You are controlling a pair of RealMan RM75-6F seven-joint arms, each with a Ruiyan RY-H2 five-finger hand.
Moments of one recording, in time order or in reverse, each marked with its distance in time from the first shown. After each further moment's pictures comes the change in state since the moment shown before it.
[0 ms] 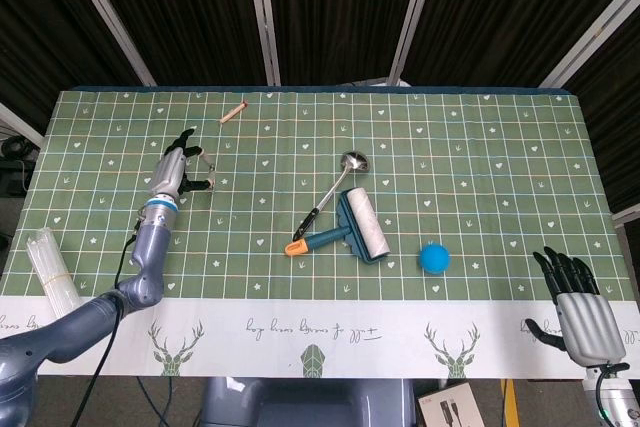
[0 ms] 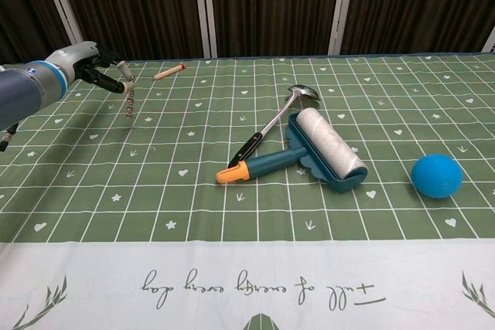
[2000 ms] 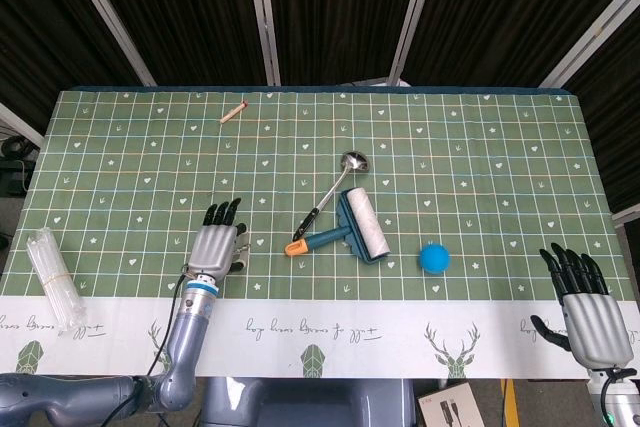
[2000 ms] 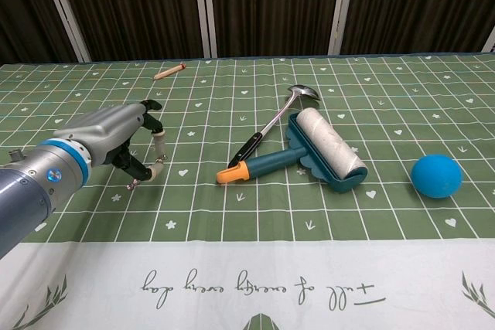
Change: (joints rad) left arm 0.197 -0.069 0.227 -0.630 0.052 0.516 0.788; right arm -0.021 -0.014 0.007 0.029 -0.048 0.077 -0.016
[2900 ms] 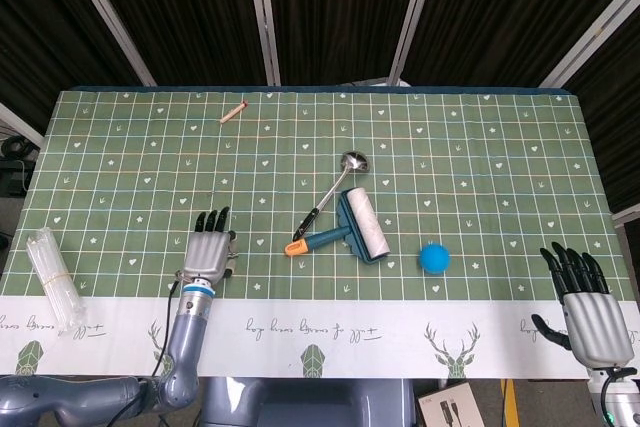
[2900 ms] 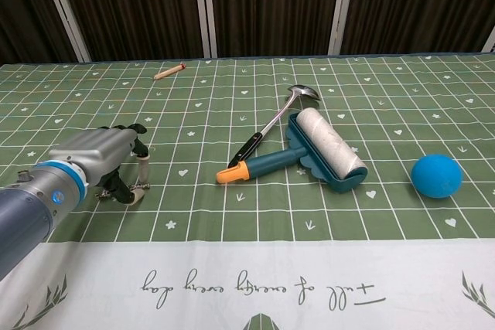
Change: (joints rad) left arm 0.001 -0.046 0.020 0.087 -0.099 0.003 0.170; right arm 0.002 -0.002 0.002 0.006 0.001 -0.001 -0.002
